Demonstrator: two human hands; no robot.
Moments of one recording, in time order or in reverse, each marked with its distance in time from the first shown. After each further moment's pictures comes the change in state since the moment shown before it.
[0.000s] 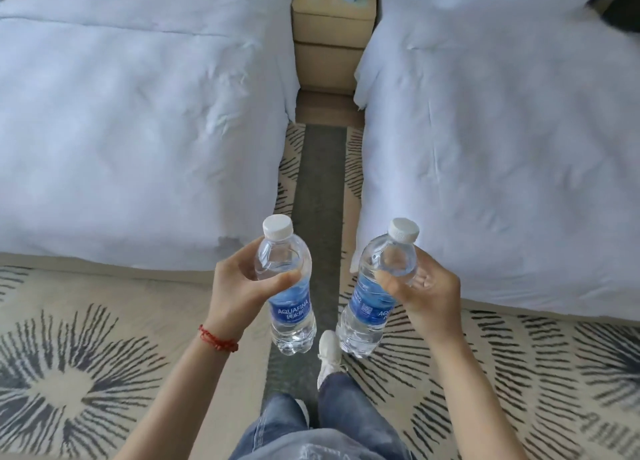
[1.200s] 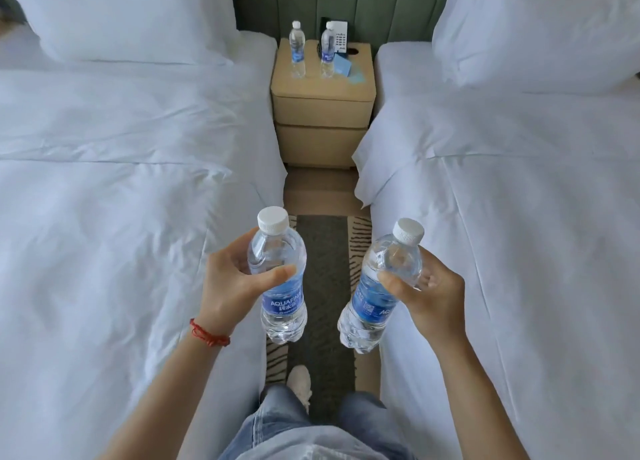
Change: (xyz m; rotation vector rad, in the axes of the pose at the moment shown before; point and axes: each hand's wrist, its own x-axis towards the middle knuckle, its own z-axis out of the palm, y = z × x) left_hand 0.697 0.032 0.004 0.065 -0.058 0.114; right_hand 0.668 0.023 0.096 -0.224 0.165 0.031
